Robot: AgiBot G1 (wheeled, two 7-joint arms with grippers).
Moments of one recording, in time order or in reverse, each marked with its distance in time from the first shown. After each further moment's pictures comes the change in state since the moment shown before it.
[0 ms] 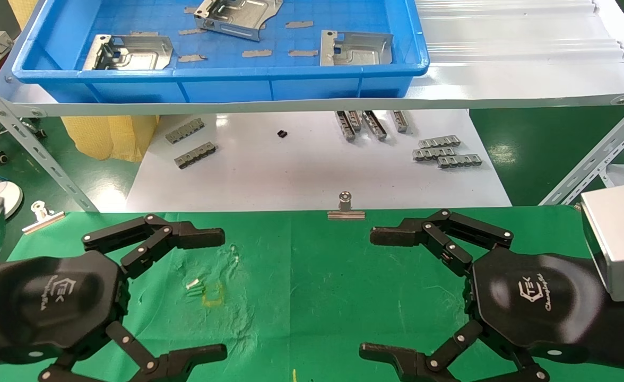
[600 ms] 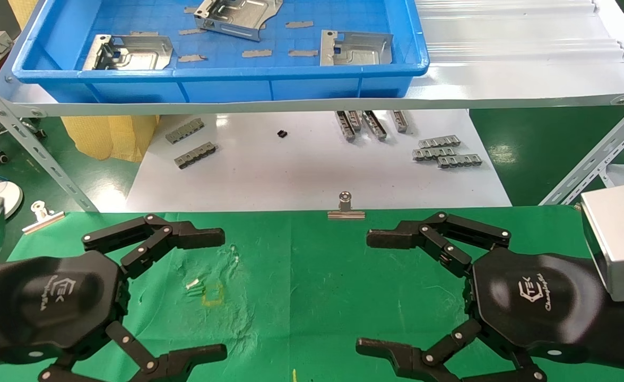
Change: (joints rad) left arm 0.000 0.000 0.000 0.000 0.000 0.000 0.000; right arm 0.000 0.000 0.000 0.000 0.000 0.000 0.000
